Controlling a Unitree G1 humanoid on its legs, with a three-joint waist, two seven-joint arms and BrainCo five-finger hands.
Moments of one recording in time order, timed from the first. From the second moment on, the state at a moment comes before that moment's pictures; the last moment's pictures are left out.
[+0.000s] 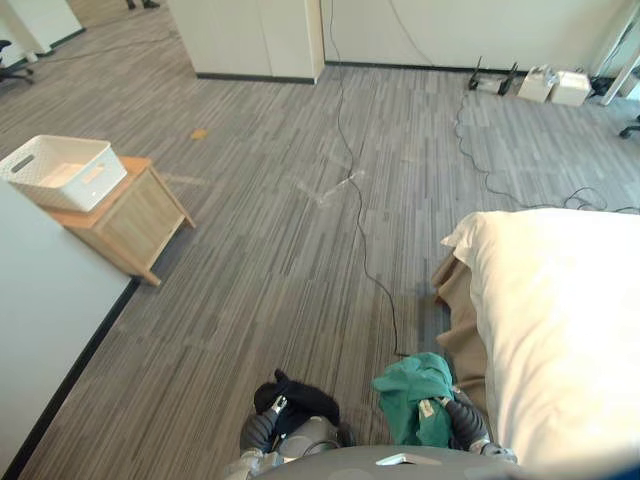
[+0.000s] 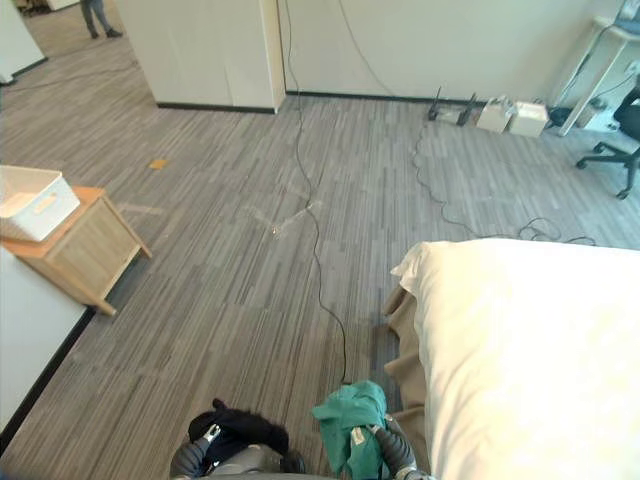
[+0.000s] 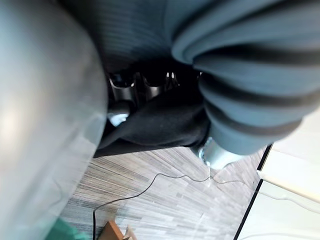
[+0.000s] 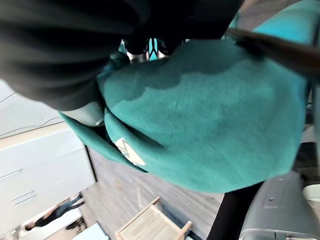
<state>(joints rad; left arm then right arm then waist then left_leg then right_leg) 0.44 0.10 -0.16 0.62 -0.56 -0.34 -0.11 0.41 -0.11 0.13 0.59 0.28 -0.38 0.33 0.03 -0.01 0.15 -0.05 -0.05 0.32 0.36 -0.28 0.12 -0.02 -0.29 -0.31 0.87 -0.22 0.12</state>
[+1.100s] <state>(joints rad) 0.36 0.05 -0.13 0.61 -0.68 -0.40 -0.28 0.37 -0.17 0.10 0.67 0.18 -0.58 0.32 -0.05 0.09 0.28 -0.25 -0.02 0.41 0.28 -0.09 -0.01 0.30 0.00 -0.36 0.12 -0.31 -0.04</state>
